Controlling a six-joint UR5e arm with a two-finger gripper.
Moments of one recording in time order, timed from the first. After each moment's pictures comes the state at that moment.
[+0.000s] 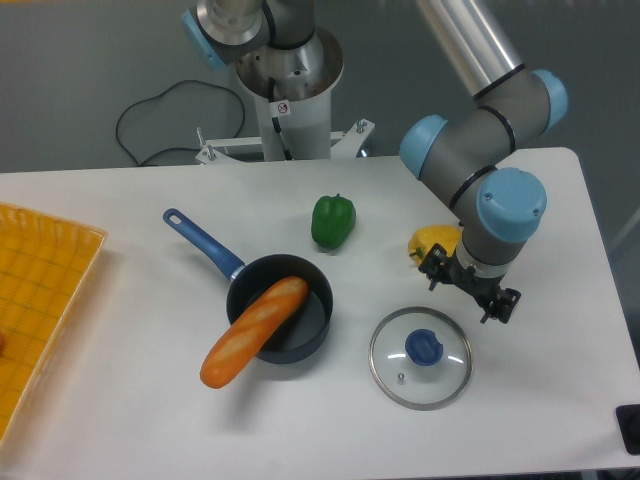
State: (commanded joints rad) arm 2.68 -2.11 -1.48 -1.11 1.54 1.01
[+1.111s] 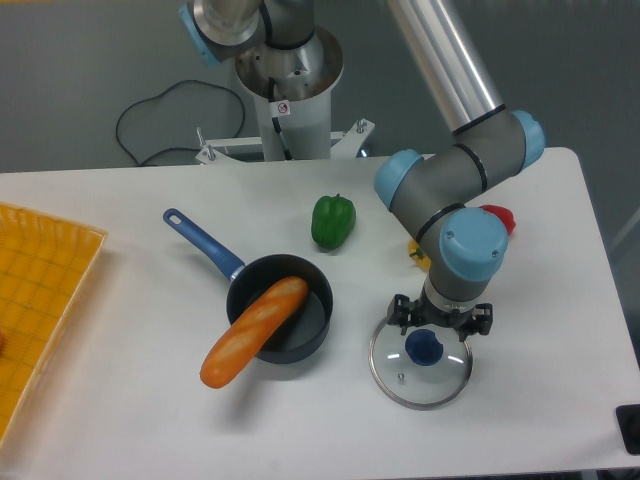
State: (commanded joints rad) arm 2.61 -2.18 -1.46 -1.06 1.54 0.64
